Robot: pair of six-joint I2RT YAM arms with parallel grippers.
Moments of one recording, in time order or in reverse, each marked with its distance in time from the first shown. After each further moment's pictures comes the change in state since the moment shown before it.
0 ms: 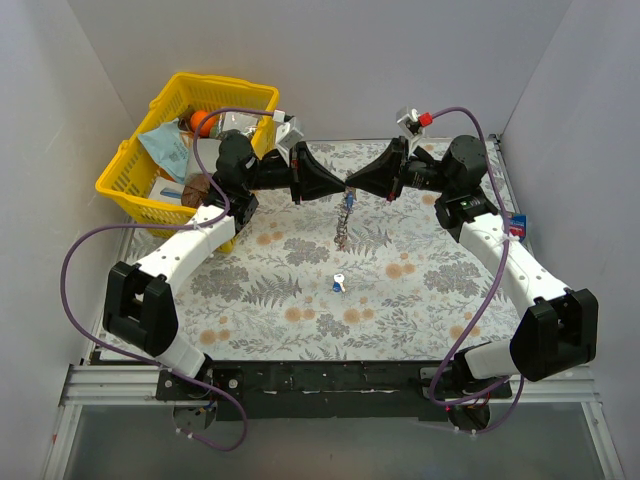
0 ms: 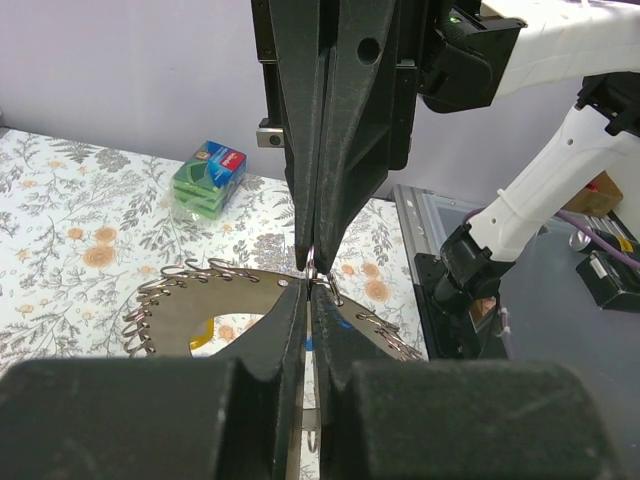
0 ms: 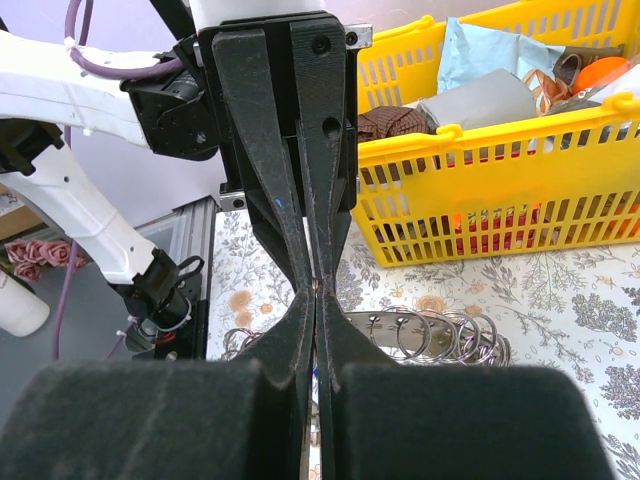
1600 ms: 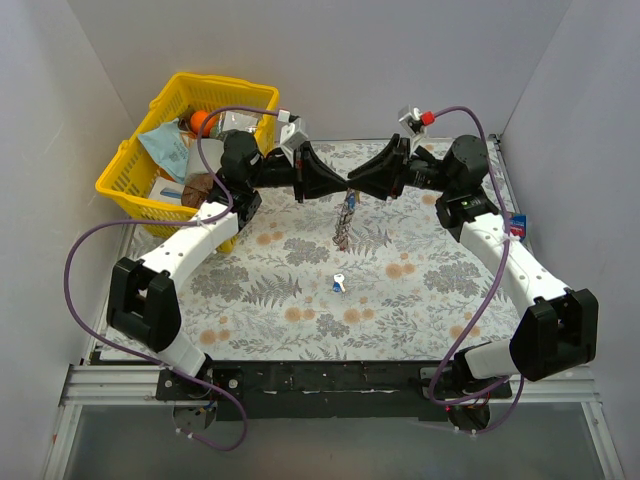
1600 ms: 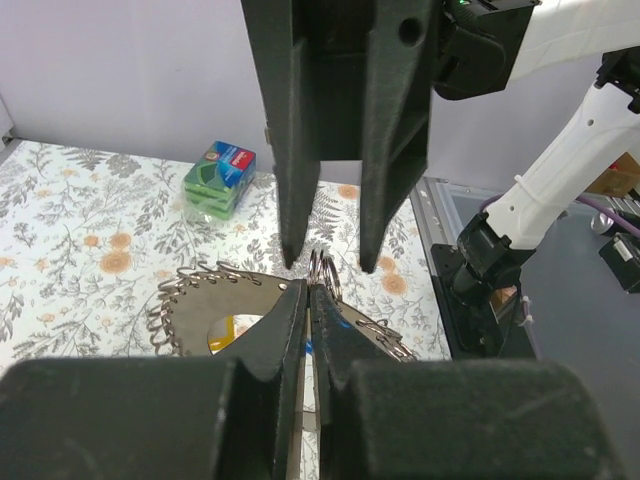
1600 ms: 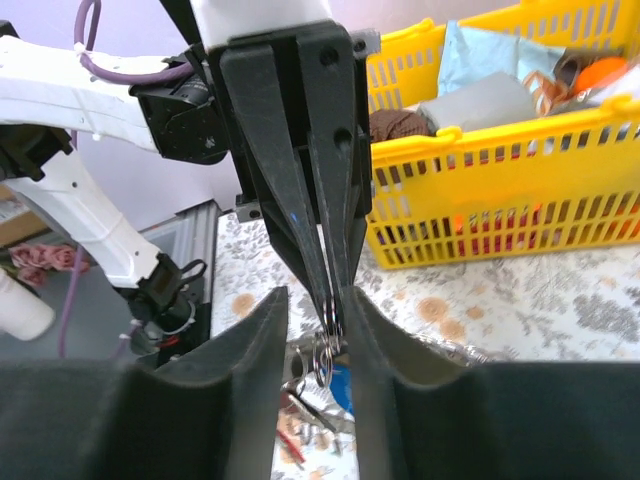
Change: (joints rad) left arm -0.005 0.029 0.036 -0.019 0.012 0.074; right arm -0.008 0.001 0.000 0.001 -0.005 0.017
